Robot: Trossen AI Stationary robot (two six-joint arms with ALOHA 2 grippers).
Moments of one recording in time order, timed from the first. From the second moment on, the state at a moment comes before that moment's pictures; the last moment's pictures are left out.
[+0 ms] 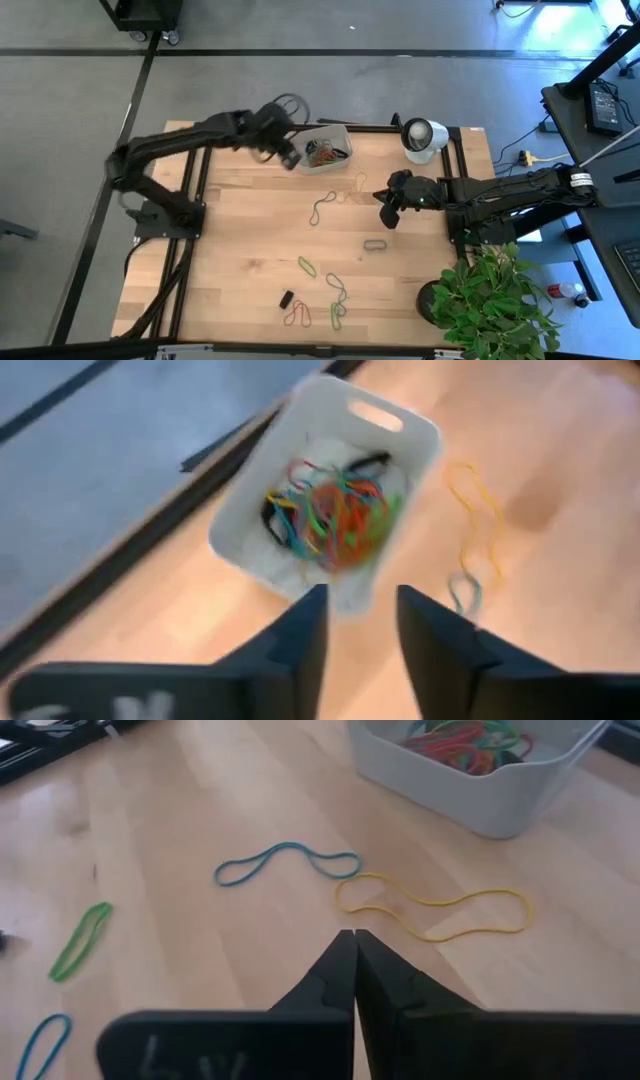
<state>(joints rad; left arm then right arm) 0.44 1.48 1.36 -0.78 -0.13 -0.30 -0.01 1.03 0.52 -0.12 0.28 0.46</state>
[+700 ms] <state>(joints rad) 0.01 0.65 0.44 -0.45 -0.17 -0.54 0.07 1.24 0.69 -0.51 0.13 0.44</state>
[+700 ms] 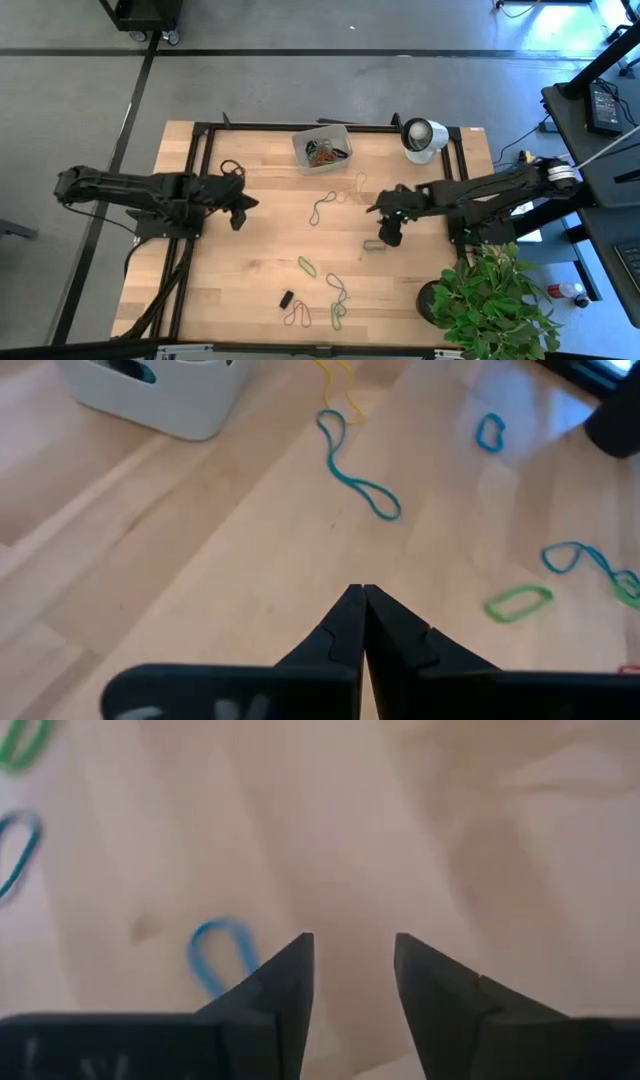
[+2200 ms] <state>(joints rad) -0.01 0.56 0.40 -0.20 -0.14 -0.33 -0.04 1.58 1.25 -0.83 0.15 0.31</state>
